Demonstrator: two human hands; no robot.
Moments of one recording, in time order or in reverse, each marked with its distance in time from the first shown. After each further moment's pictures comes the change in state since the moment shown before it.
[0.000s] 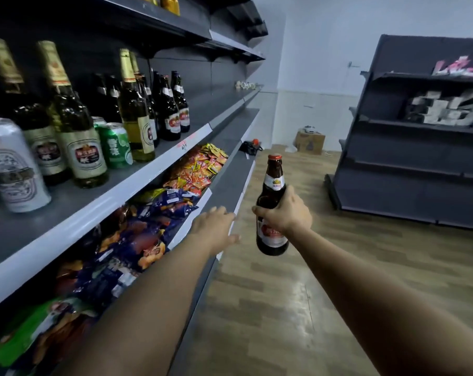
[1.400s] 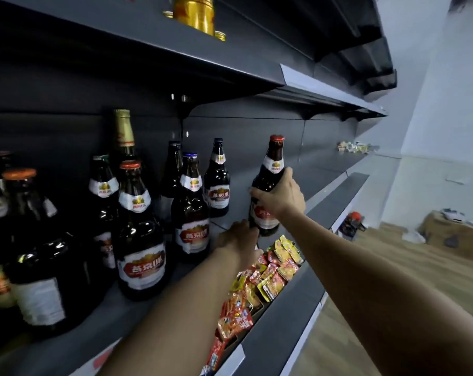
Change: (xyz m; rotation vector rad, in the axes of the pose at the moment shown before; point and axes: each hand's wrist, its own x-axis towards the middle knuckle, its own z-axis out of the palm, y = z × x) left_hand 0.580 -0.230 -0.058 -0.046 0.117 -0.416; right_hand 0.643 -0.253 0.186 0.288 -0.086 -0.507
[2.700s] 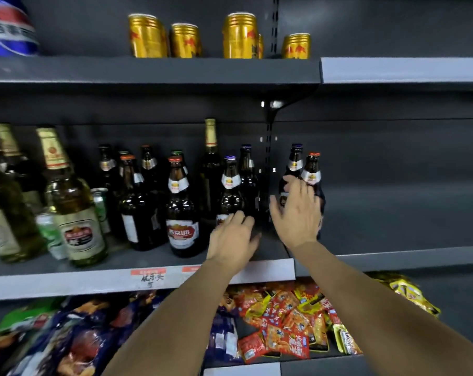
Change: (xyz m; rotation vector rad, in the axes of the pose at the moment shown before) left_hand -0.018 0.030 -0.001 0.317 0.449 -0.717; right_hand 0.034 0.029 0.050 0.369 -0.039 -0.822
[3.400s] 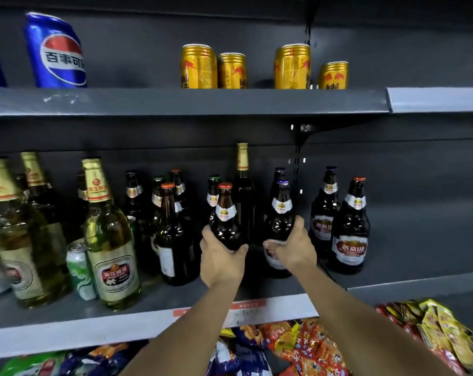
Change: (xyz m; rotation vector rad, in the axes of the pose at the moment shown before) left_hand 0.003 -0.105 -0.005 -0.678 0.132 -0.767; right_hand 0.000 -0.072 0.067 0.160 -0.472 0.551
